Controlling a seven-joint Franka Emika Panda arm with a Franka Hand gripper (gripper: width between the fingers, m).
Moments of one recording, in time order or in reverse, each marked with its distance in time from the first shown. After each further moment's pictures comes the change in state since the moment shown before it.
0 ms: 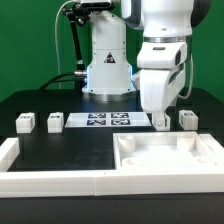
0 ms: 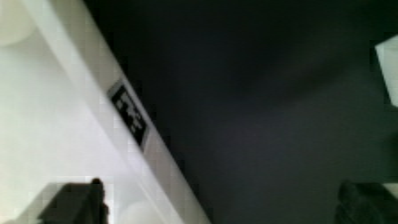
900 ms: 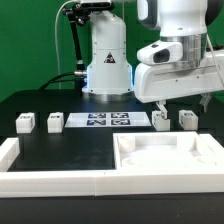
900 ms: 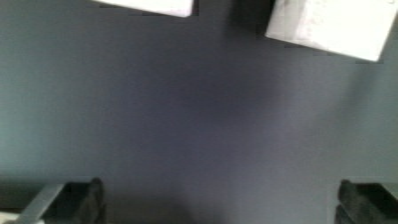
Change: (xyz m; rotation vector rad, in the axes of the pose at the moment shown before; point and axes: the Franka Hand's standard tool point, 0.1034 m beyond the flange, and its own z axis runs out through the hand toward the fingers) arm 0.027 -0.048 0.003 0.034 0.036 0.977
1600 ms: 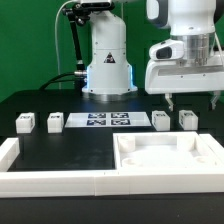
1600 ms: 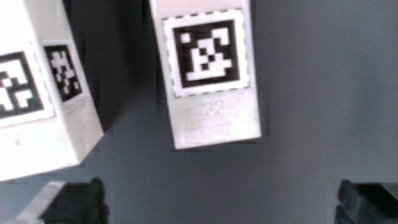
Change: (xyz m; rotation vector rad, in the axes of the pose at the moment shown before) arm -0.032 -0.032 0.003 -0.006 -0.019 0.291
